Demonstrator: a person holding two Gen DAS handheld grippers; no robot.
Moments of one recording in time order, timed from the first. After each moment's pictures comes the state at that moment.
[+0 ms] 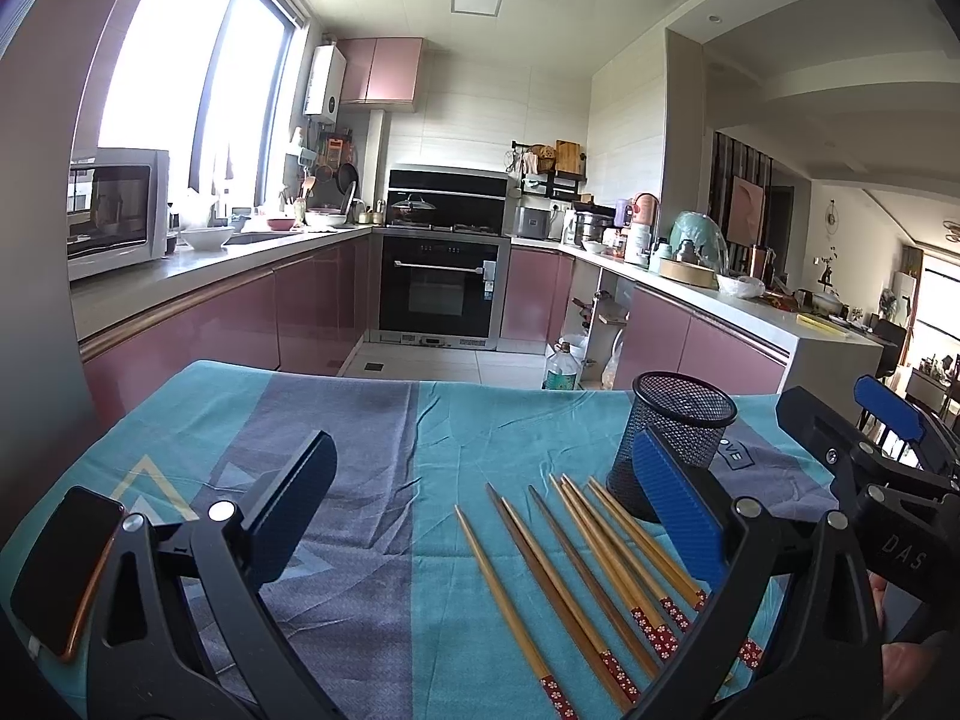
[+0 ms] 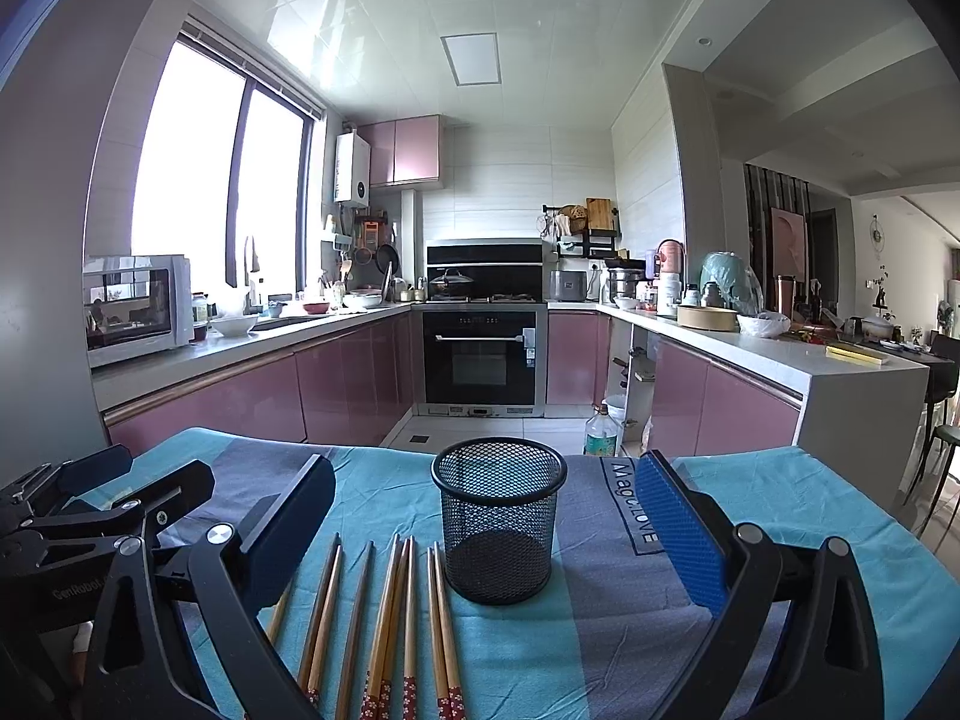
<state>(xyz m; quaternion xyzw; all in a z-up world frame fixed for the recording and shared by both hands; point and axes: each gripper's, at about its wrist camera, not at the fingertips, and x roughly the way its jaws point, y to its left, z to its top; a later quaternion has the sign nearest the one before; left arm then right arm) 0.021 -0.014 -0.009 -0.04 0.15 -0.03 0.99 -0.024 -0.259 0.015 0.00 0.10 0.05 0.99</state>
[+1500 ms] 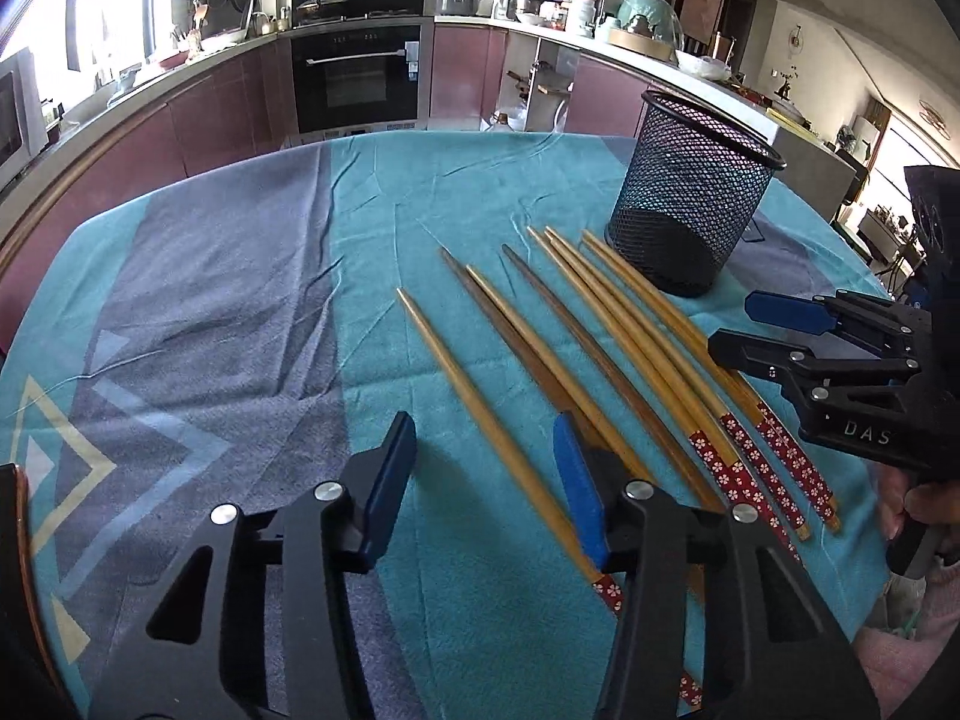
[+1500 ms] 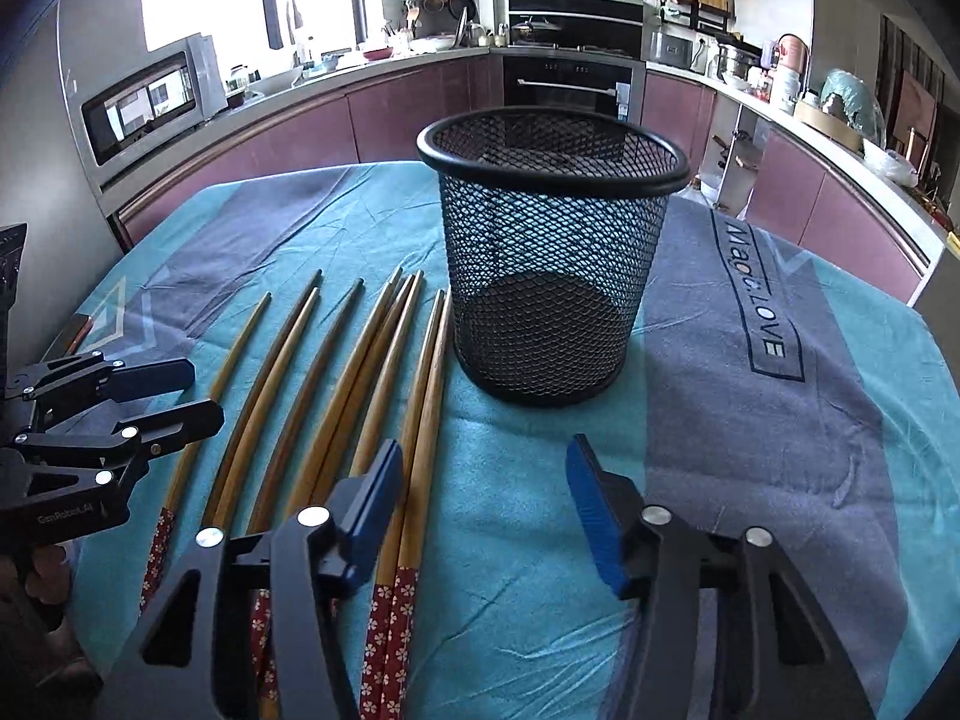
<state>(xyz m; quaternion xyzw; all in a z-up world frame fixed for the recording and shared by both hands) 0.112 -0.022 -0.095 0.01 0.42 -0.13 0.90 0.079 -0.262 -0.072 -0.04 0.42 0.16 0.89</state>
